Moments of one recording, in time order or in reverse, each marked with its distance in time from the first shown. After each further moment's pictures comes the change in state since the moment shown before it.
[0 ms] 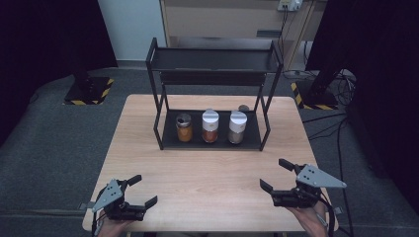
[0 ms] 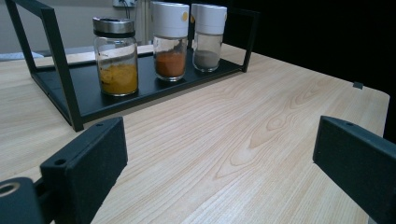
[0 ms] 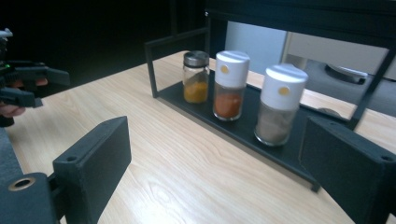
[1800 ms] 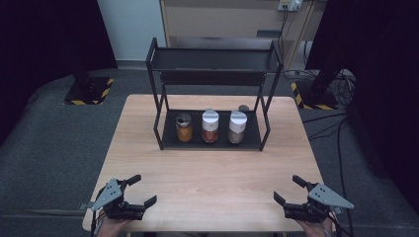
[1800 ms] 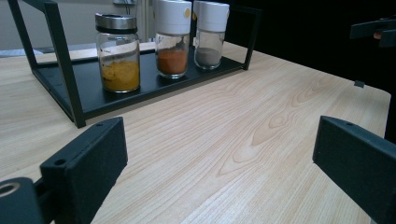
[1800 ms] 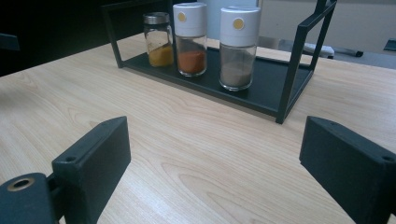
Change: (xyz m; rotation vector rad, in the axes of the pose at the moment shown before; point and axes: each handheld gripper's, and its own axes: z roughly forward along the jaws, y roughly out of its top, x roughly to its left) left arm 0.004 -0.001 0.000 0.008 -0.003 -0.006; right arm -0.009 -0.077 -0.019 0.008 -0.102 0.072
